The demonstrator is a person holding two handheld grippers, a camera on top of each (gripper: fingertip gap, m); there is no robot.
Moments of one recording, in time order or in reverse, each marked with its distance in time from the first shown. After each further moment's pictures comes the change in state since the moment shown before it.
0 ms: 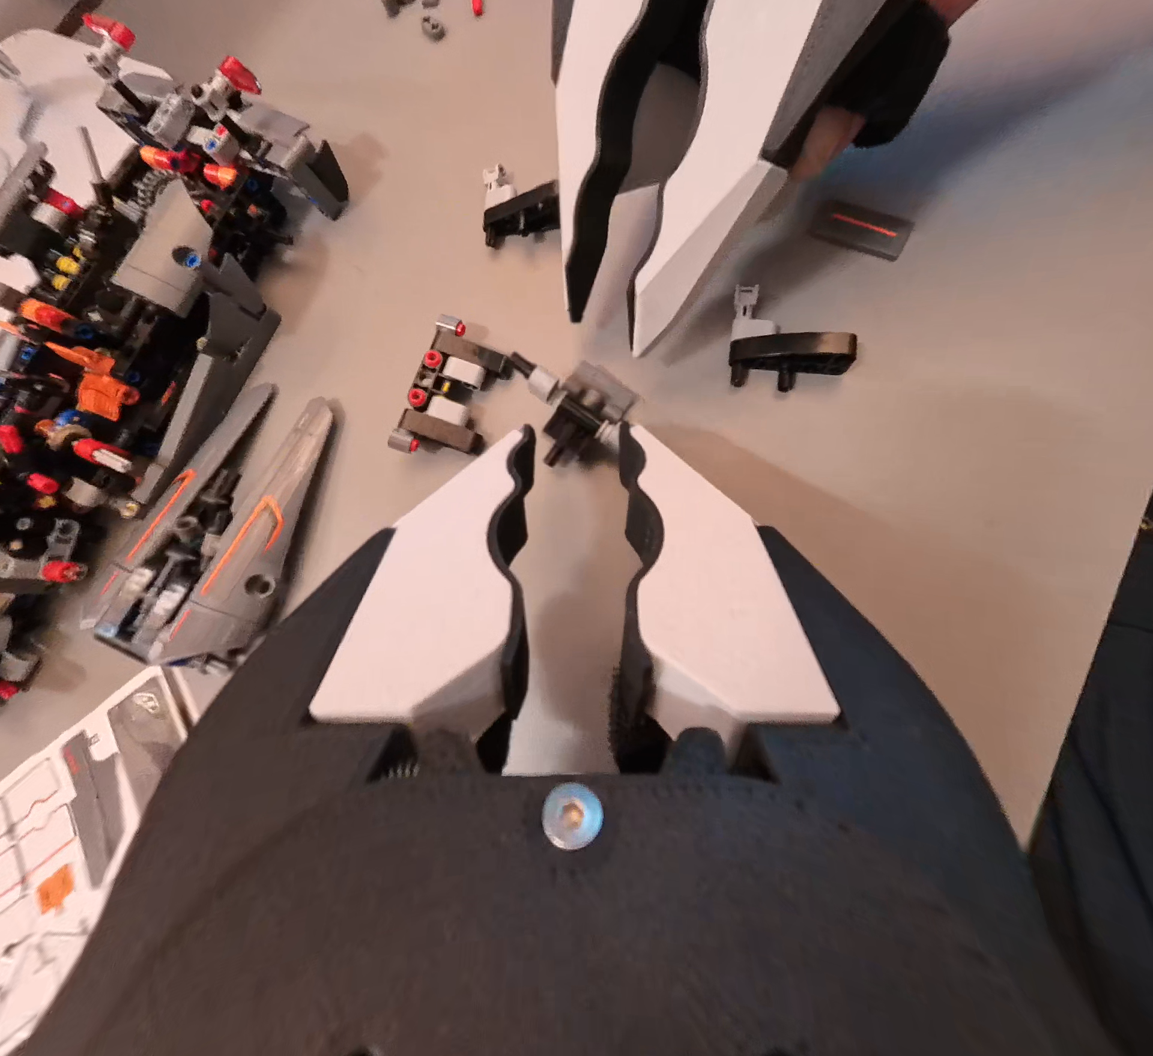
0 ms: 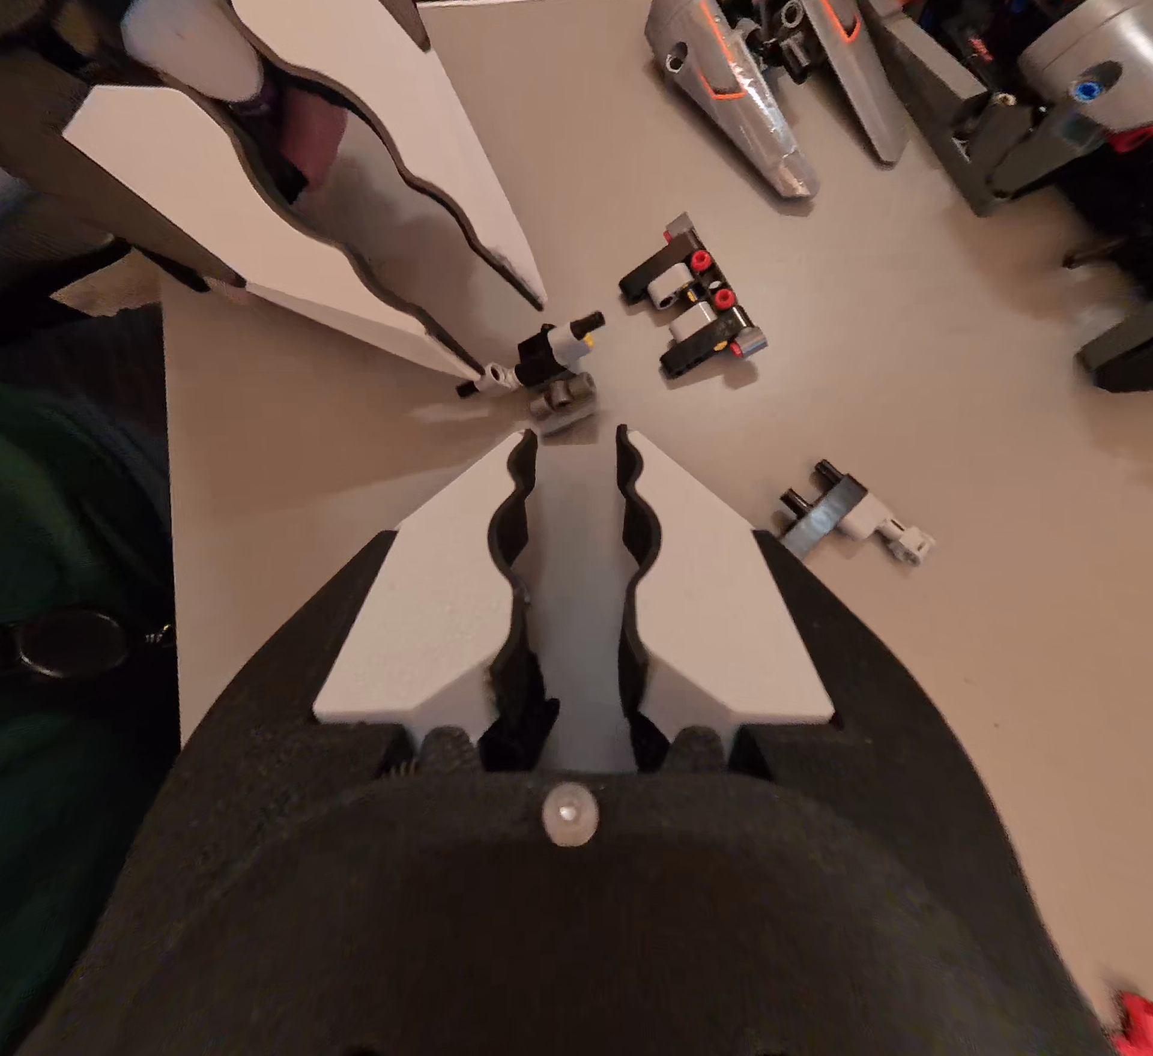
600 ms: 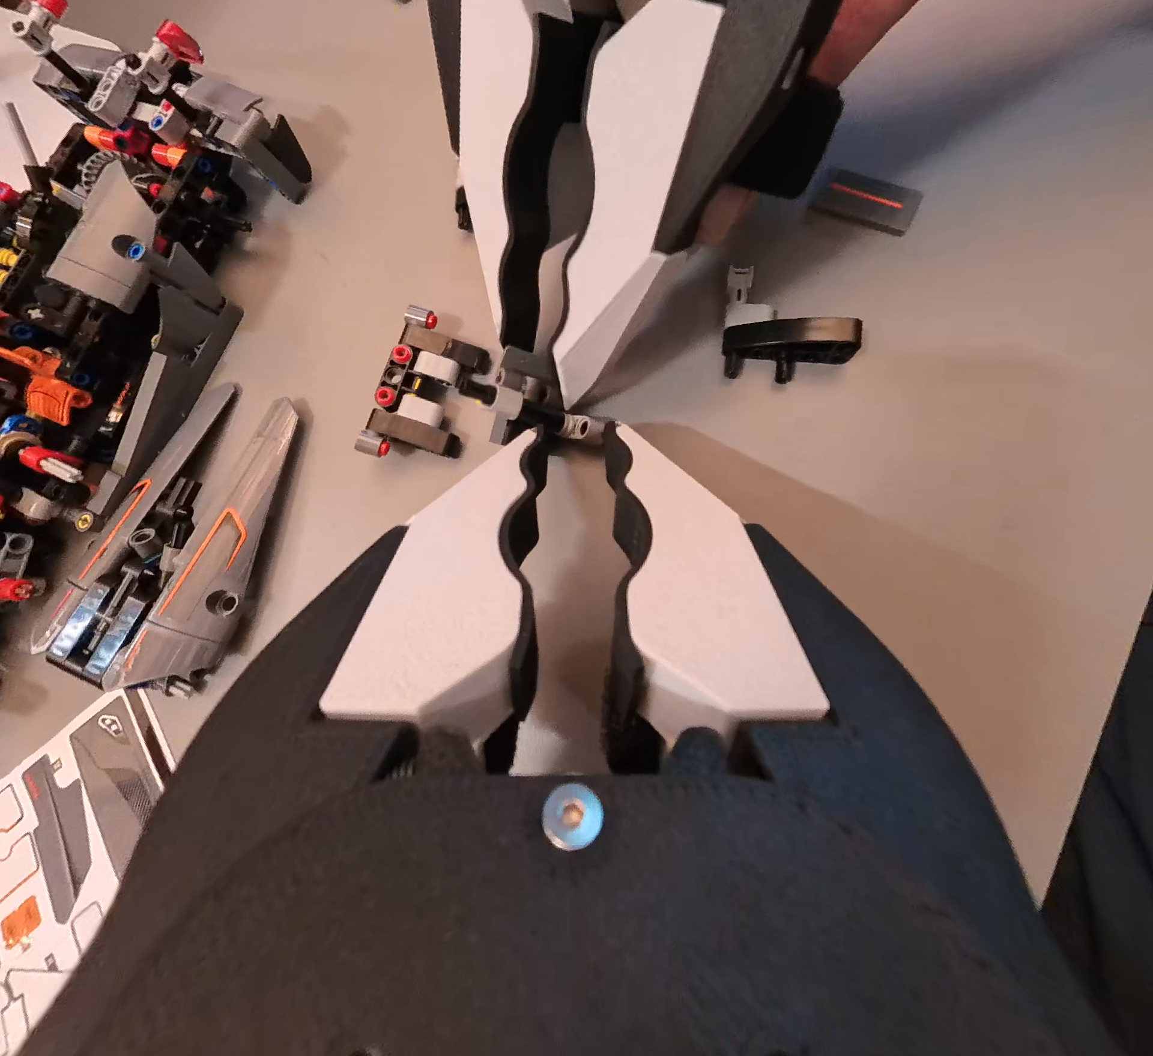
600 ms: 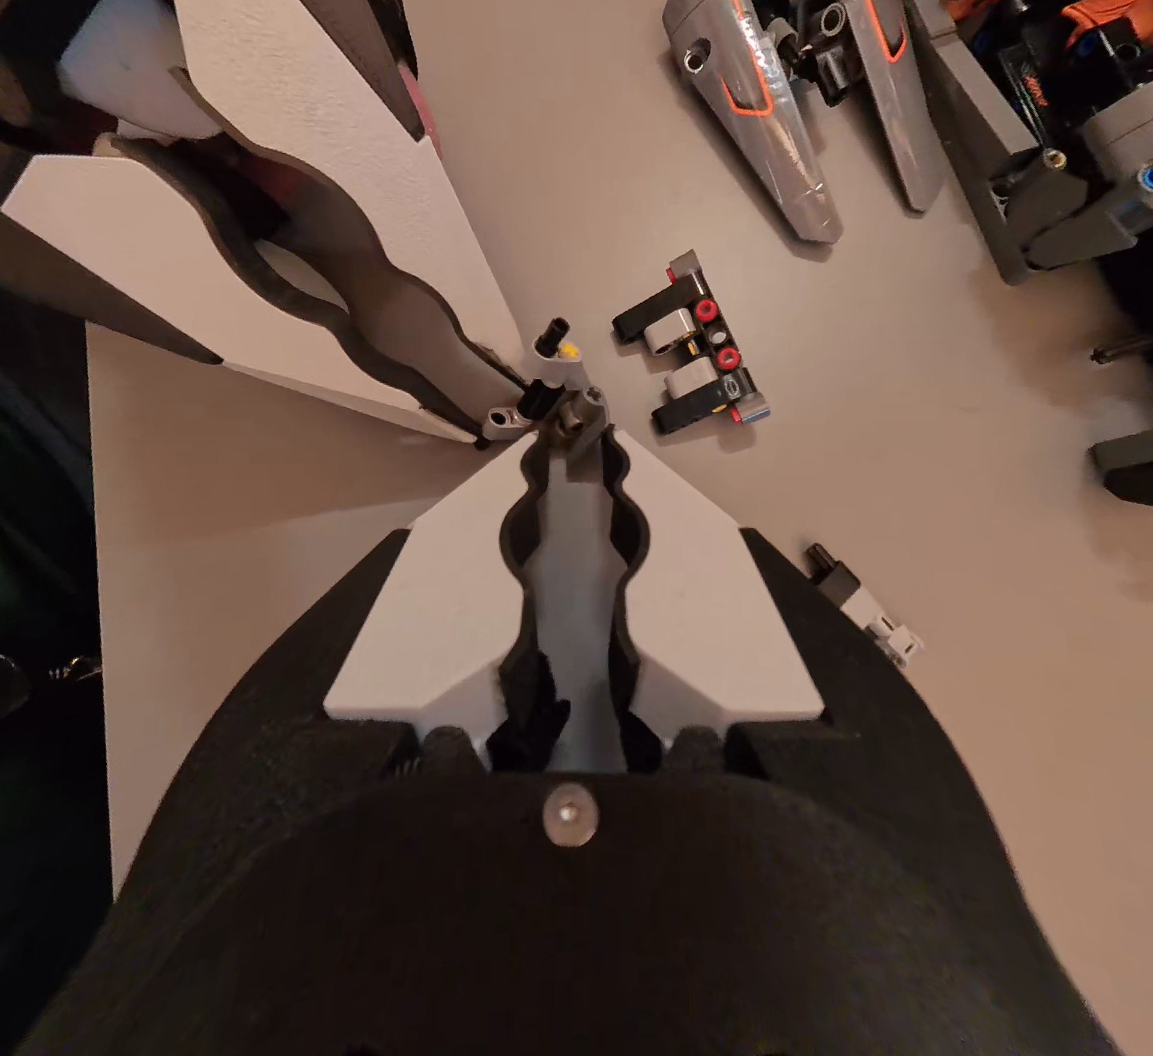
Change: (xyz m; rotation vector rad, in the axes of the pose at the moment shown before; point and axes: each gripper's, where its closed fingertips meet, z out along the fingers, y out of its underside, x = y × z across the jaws) left arm 0.006 0.007 0.012 -0.026 0.008 0.017; right arm 0.006 -0.007 0.024 -0.088 0.007 -0.080
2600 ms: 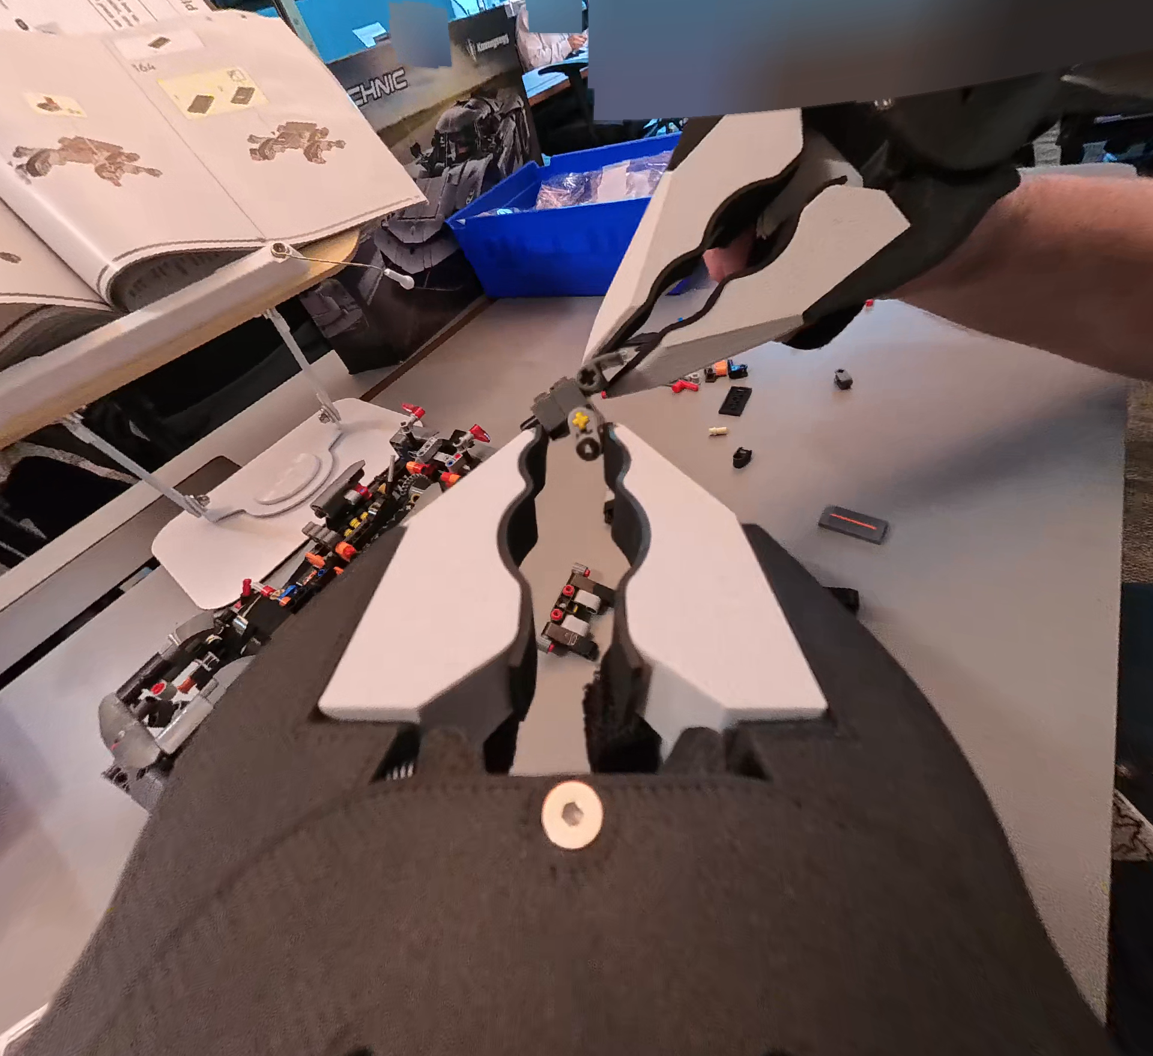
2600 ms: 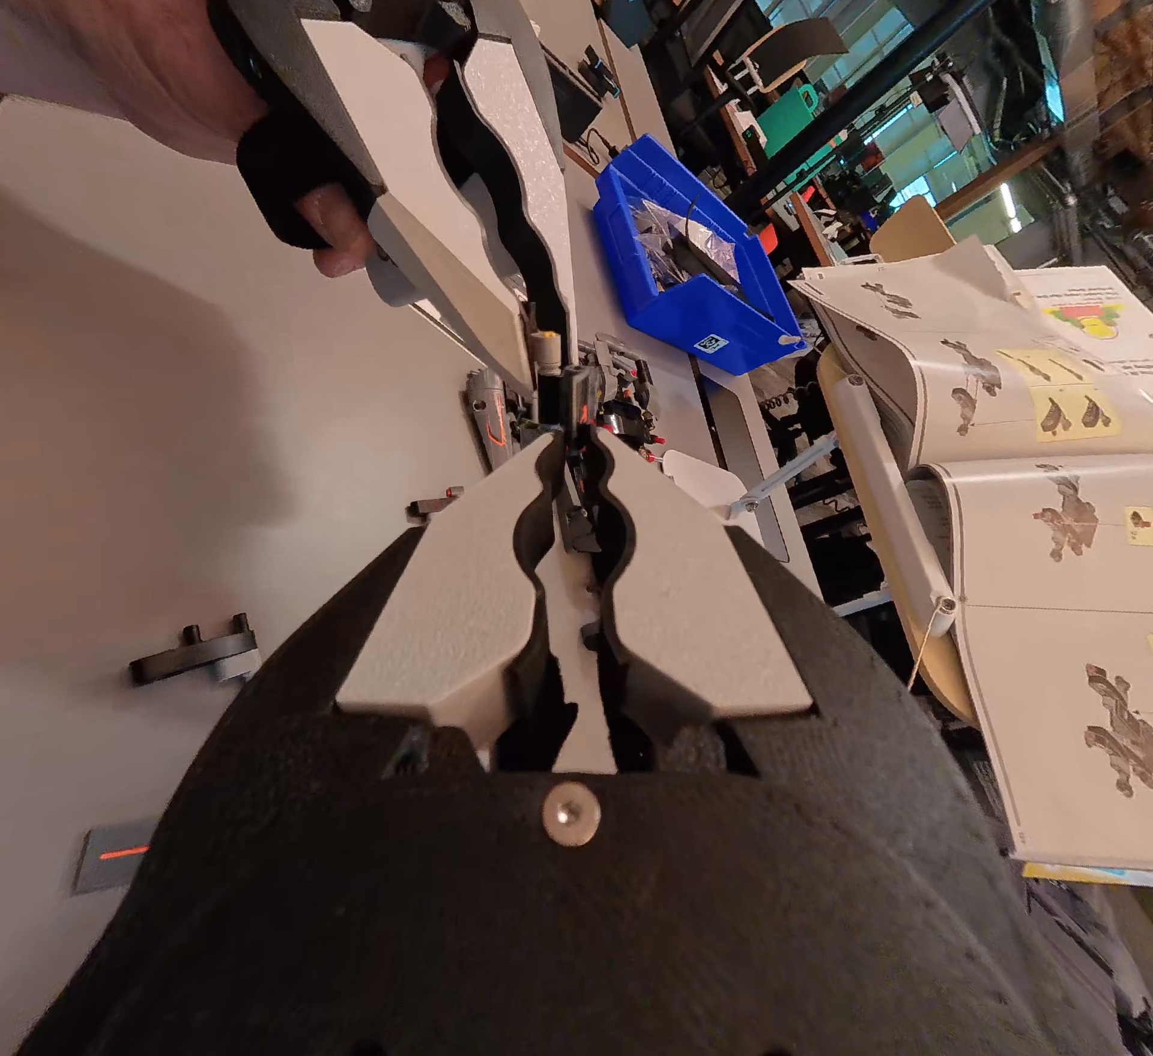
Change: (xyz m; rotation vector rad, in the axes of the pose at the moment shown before) left arm -0.042 -0.102 -0.092 0.538 -0.158 0.005; right arm -0.015 -0.097 -0.120 0.414 0.499 -0.693
